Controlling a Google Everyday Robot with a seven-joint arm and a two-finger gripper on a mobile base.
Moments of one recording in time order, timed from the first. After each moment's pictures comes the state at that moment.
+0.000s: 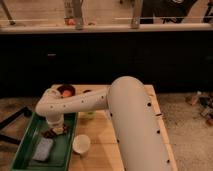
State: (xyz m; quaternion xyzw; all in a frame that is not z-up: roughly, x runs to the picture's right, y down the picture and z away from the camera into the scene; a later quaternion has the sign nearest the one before) arm -0.272 0.218 0.817 -0.33 -0.10 -0.11 0.93
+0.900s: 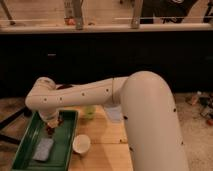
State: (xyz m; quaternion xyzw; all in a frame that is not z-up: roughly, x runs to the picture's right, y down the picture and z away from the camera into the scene) arm -0.270 0.155 0.735 -0.28 -0.13 -0.15 0.94
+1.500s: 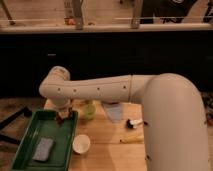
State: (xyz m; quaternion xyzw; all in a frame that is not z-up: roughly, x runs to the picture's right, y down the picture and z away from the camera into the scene) arm -0.204 0.110 0.737 -0.27 -0.12 -0.13 0.95
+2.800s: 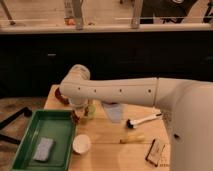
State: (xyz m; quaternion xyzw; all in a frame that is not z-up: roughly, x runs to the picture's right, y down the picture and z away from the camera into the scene) arm -0.125 0.106 0.724 -0.26 -0.08 -0.07 0.96
